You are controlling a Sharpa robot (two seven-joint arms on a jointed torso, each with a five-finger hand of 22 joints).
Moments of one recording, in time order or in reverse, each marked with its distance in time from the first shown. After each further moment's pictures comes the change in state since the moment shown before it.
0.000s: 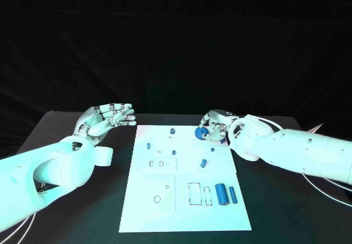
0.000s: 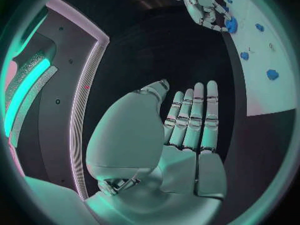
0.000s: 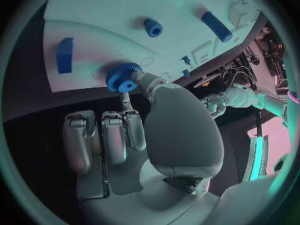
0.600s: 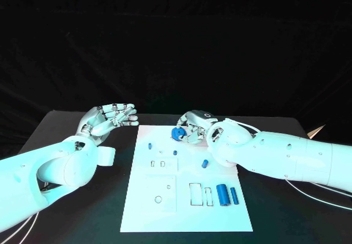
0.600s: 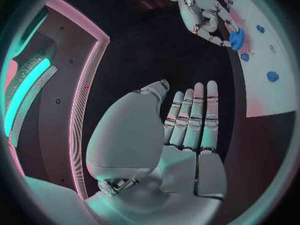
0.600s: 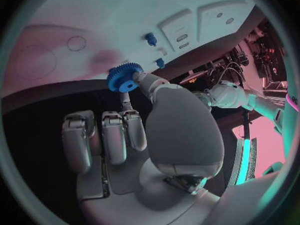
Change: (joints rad) left arm 0.000 0.007 0.000 0.000 0.000 0.001 -0.001; left_hand 0.000 0.000 0.003 -0.003 0.000 0.000 0.000 0.000 0.000 0.000 0.000 0.000 0.000 0.000 0.000 0.000 0.002 0.000 0.000 0.000 0.000 0.001; right arm -0.001 0.121 0.000 0.074 -0.066 -0.088 -0.059; right_hand -0.026 0.002 0.011 0.000 -0.010 0.000 0.000 0.000 0.000 0.004 -0.004 0.000 0.000 0.000 0.000 0.000 0.000 -0.015 0.000 0.000 0.008 0.001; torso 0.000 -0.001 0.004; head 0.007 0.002
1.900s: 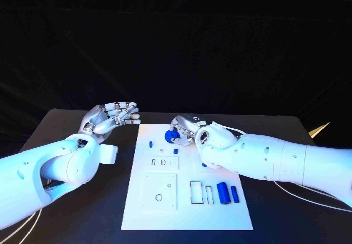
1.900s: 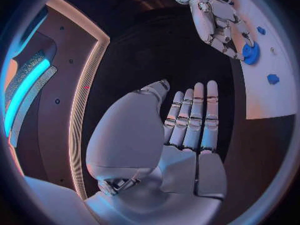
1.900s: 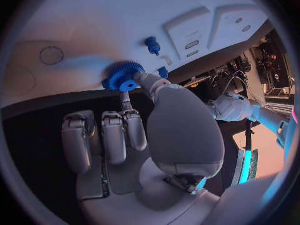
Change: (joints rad) left arm 0.000 0.006 0.000 -0.004 0.000 0.003 -0.002; left_hand 0.000 0.000 0.004 -0.004 0.000 0.000 0.000 0.000 0.001 0.000 0.000 0.000 0.000 0.000 0.000 0.000 0.005 0.000 0.000 0.000 0.008 0.003; right arm -0.036 0.129 -0.003 -0.125 -0.064 -0.001 -0.038; right_hand -0.029 -0.011 0.018 -0.007 -0.023 0.008 -0.002 -0.002 0.000 0.000 0.000 -0.021 0.000 0.000 0.000 0.000 0.000 0.000 0.000 0.000 0.000 0.000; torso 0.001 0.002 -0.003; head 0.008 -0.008
